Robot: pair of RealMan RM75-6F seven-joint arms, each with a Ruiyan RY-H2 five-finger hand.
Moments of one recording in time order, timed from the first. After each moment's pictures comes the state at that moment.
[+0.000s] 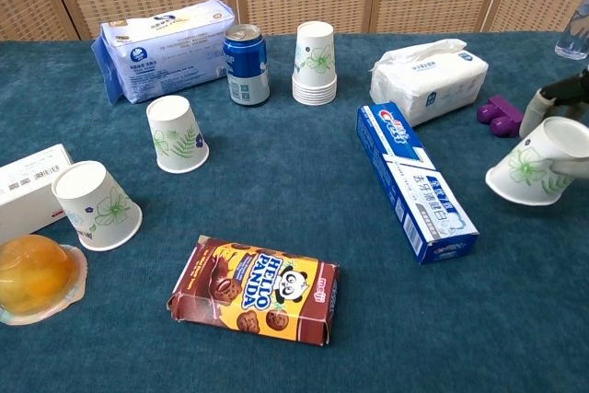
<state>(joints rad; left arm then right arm) -0.06 -1.00 -0.03 -1.75 1.55 1.54 -0.03 0.46 -1.19 0.08 -1.73 -1.30 1.01 -0.08</state>
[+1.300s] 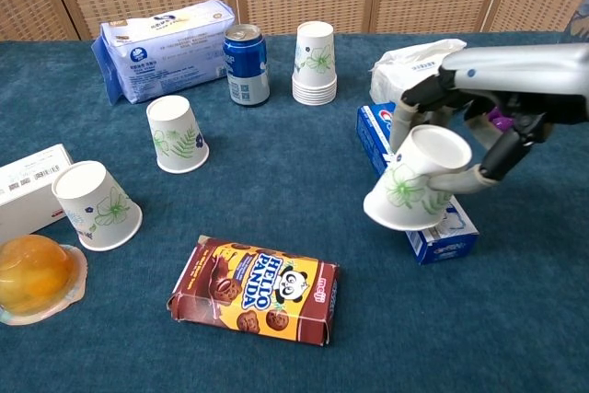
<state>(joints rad) -0.08 -0.99 -0.04 -1.77 1.55 1.53 -0.01 0.66 -1.20 0.12 -2.00 -1.16 0.87 -0.28</state>
